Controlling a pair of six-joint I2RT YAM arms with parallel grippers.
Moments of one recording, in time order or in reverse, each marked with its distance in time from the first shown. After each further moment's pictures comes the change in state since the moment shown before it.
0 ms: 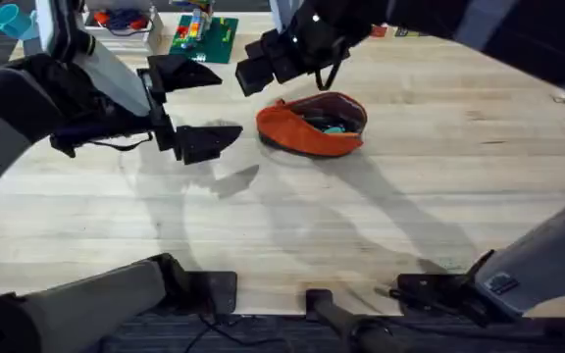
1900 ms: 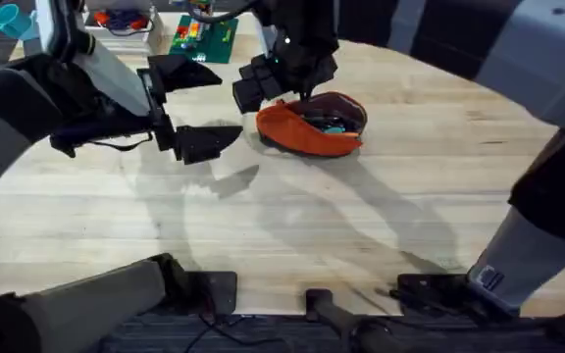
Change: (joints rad) left arm 0.000 0.000 0.000 0.000 0.000 0.000; right arm 0.023 0.148 0.072 -0.072 0.000 0.078
